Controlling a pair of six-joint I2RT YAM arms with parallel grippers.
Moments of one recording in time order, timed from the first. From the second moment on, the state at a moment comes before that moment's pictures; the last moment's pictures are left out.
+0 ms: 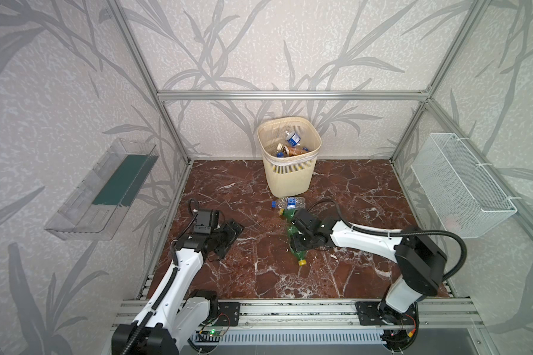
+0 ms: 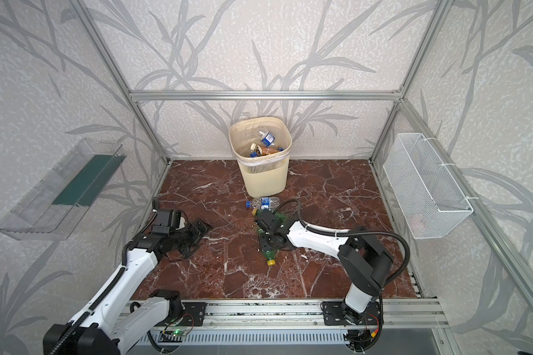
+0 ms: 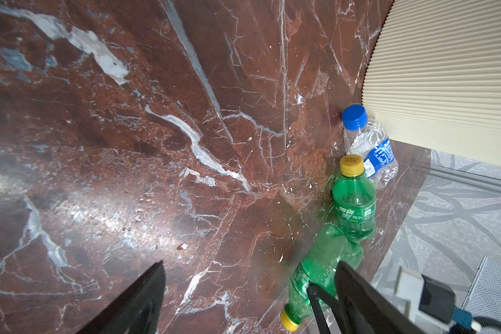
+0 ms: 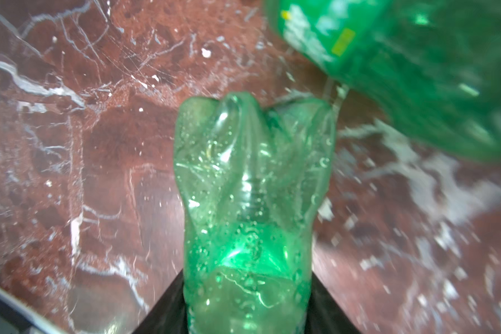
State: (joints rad) left arm -0.08 0.96 0.65 -0.69 0.31 -0.99; right arm 0.91 1.61 1.02 -0.54 0.00 0.66
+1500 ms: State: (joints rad) left arm -0.06 0.98 0.75 -0.74 0.31 -0.99; right arm 0.45 1.11 1.18 -0.75 -0.06 0.66
